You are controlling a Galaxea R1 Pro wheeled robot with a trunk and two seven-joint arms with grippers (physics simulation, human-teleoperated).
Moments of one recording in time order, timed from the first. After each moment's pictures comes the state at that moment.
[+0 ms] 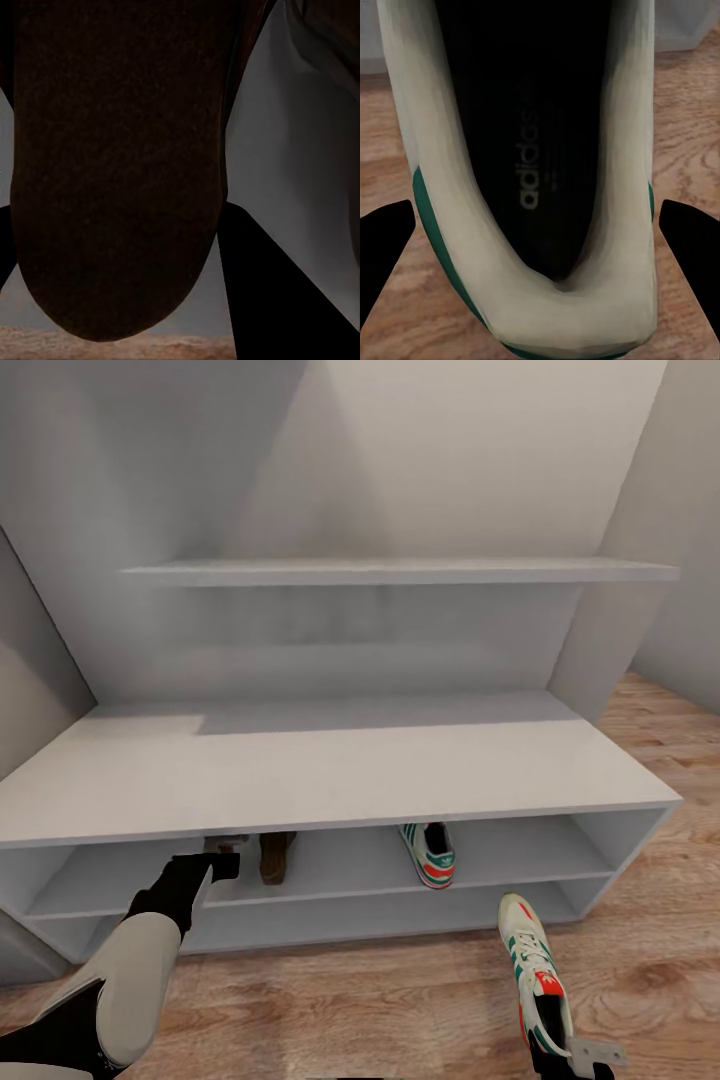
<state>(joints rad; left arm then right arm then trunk) -0.87 -0.01 0.54 -0.47 -0.55 0.38 -0.10 -0.40 -0.15 -0.17 -0.03 0.03 -0.65 0.01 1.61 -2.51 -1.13</state>
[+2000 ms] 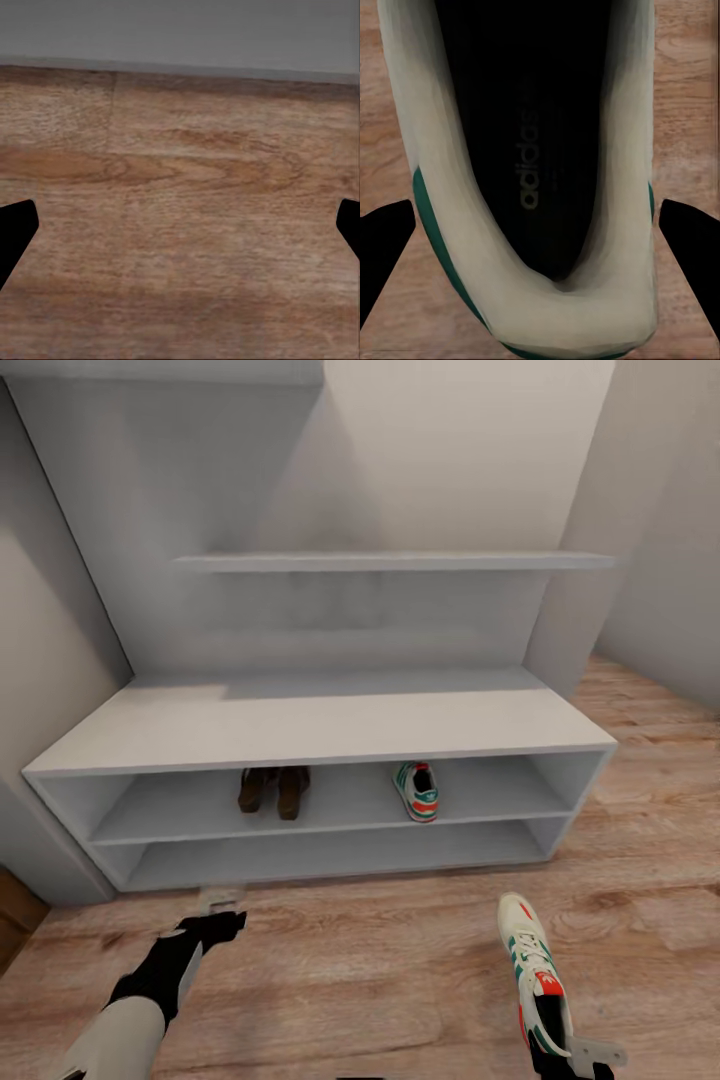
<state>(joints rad) -0.65 -0.01 0.54 -0.47 -0.42 0.17 -0.13 -0.40 -0.15 -0.16 -0.03 0.03 -0.65 0.01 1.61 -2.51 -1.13</state>
